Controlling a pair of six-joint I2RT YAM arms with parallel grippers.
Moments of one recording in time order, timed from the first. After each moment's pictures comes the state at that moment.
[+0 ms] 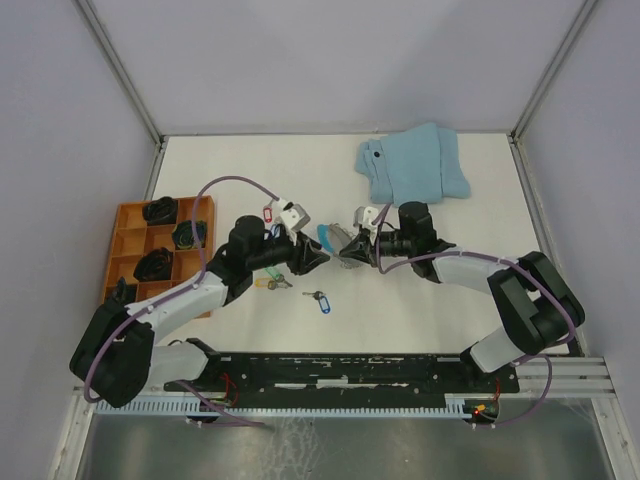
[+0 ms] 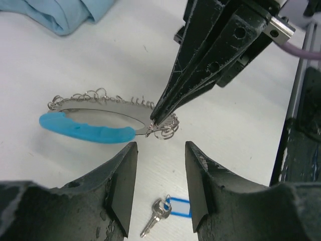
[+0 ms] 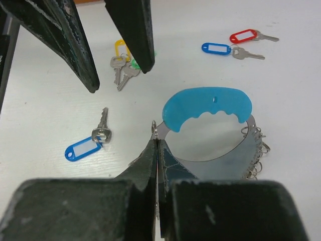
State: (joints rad) left arm -0.58 1.24 0.61 0.30 0.55 -0.02; right arm 0.50 1.54 0.69 0.41 -0.89 -0.40
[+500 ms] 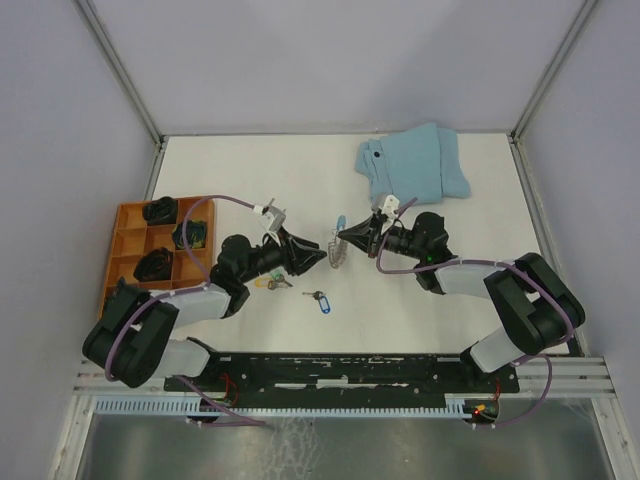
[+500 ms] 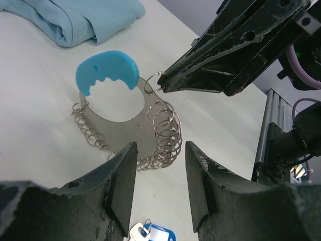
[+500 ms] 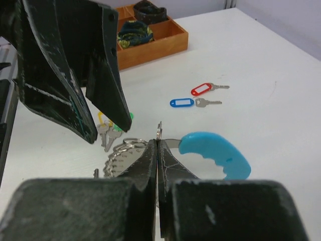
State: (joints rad) left arm -0.51 1.31 0.35 0.93 0.55 -0.42; right arm 0.50 1.54 0.55 1.00 -0.74 0.02
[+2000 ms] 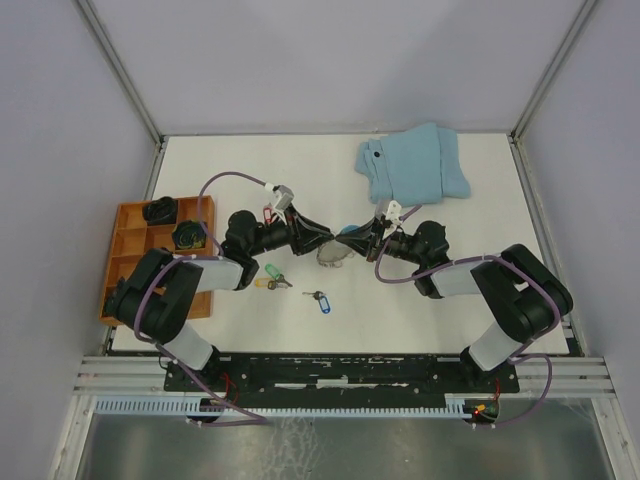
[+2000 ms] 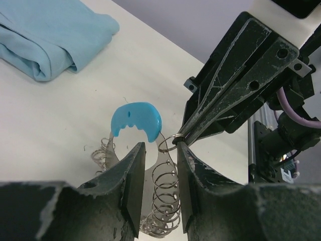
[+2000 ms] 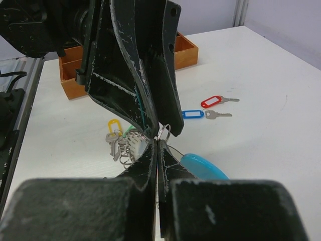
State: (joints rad) left arm -0.43 1.58 0.55 1.09 0.78 -0.47; right arm 0.51 1.62 0.50 1.27 -0.76 0.12
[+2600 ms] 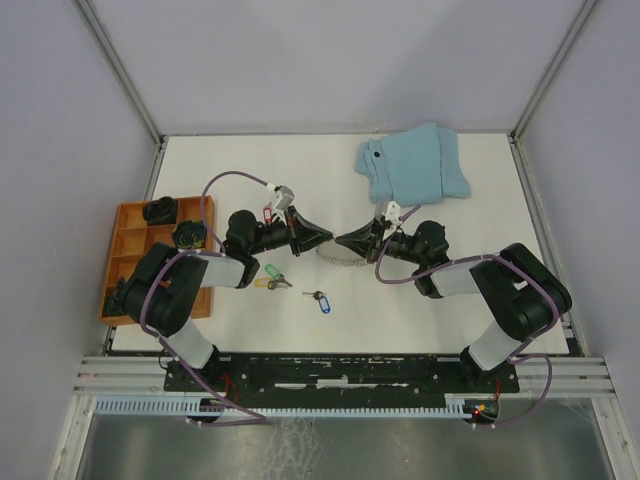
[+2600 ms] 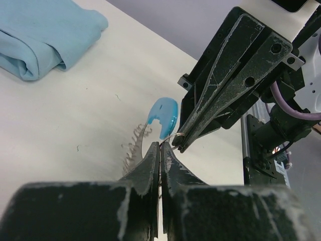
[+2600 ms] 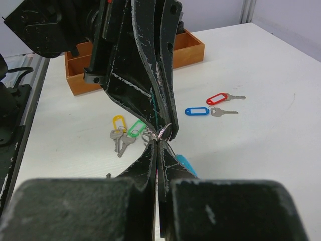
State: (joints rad) left arm -0.42 1.65 0.56 1.16 0.86 -0.50; right arm 0.51 1.63 0.50 1.27 -0.79 0.13
